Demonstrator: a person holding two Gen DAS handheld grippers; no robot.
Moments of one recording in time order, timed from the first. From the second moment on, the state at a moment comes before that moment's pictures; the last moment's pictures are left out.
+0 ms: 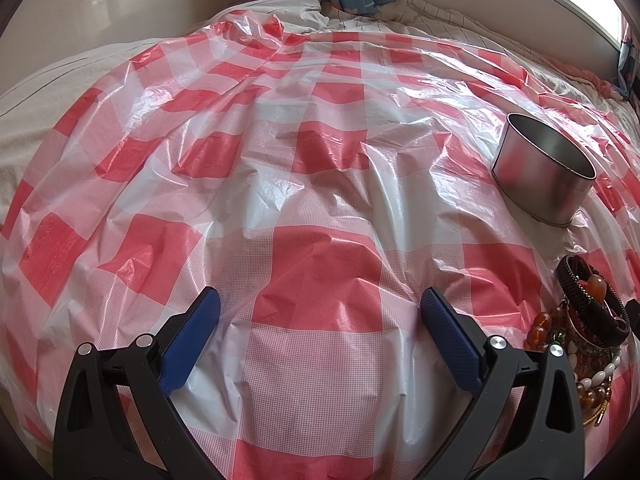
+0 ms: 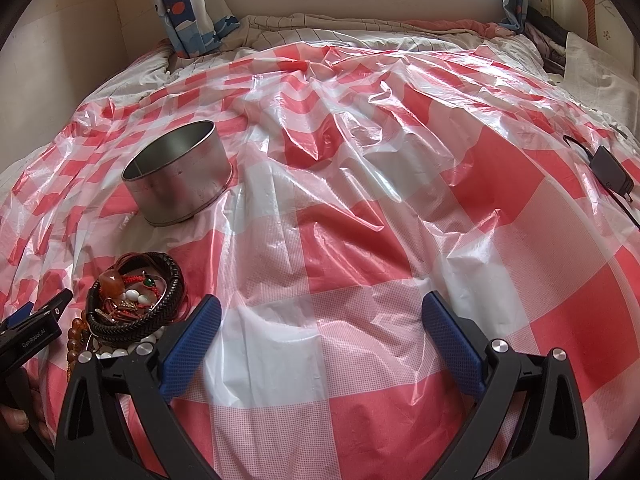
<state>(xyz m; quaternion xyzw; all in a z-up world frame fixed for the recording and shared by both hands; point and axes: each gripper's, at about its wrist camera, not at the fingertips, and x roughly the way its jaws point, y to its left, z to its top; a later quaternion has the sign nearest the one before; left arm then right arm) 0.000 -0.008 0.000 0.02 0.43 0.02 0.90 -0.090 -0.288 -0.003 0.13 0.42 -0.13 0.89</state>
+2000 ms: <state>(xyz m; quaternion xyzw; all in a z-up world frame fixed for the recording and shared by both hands) -0.009 -0.038 0.015 0.02 0.40 -0.07 0.92 -0.088 -0.288 -0.003 0.12 0.42 -0.13 0.89</state>
